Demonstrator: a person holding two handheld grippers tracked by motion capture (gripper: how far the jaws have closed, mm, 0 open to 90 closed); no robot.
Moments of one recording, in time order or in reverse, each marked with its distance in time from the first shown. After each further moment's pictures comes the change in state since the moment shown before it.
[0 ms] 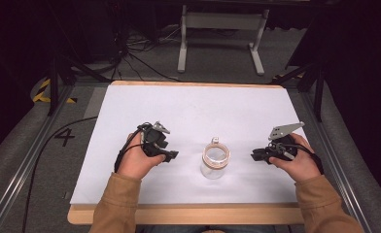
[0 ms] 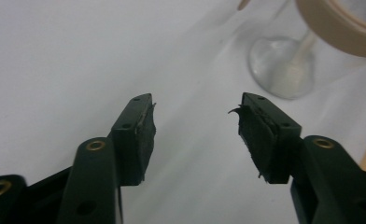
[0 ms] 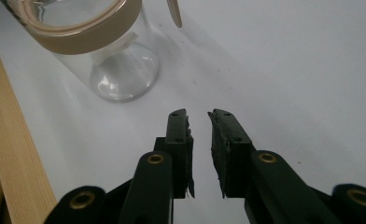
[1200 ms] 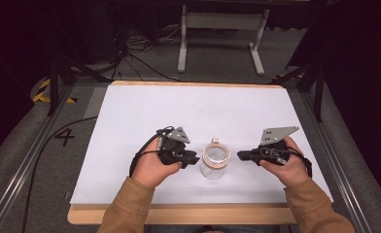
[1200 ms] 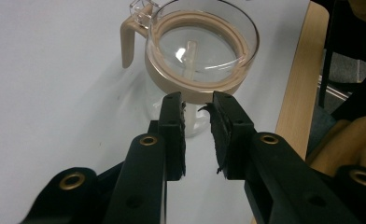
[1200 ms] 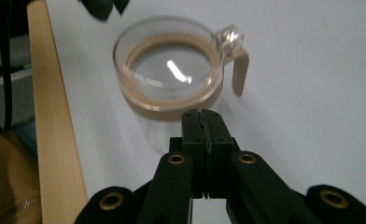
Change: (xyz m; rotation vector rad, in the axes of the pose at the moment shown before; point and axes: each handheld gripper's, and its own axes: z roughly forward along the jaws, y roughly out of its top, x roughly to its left) left arm -0.049 0.018 -0.001 -0.111 -0.182 0.159; right arm 0.036 0.025 0.004 -0.192 0.099 -0.141
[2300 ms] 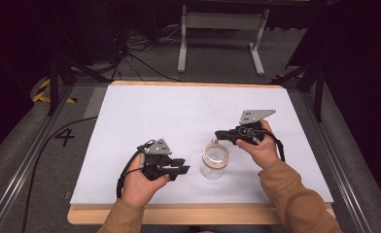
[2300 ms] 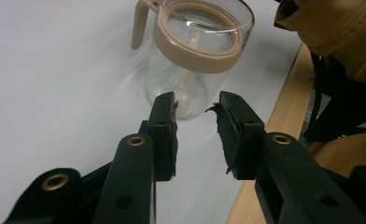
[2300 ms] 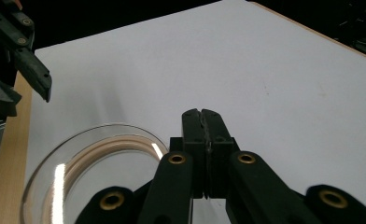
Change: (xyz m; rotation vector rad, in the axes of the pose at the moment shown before) left arm -0.015 -0.047 -0.014 -0.141 0.026 -0.136; right arm -0.034 0.035 0.060 -0.141 0.022 0.009
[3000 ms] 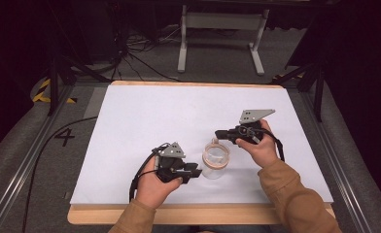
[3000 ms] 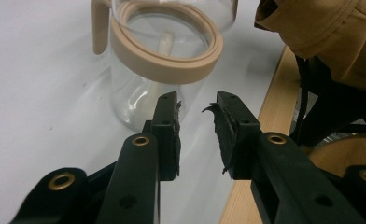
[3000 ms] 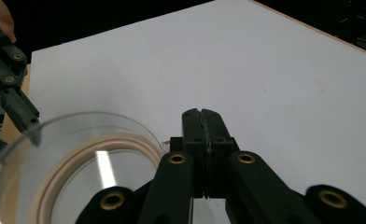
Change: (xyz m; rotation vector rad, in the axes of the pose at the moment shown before) left arm -0.012 0.005 0.032 -0.002 -0.061 0.010; right arm -0.004 -0.003 0.003 0.001 -0.001 0.016
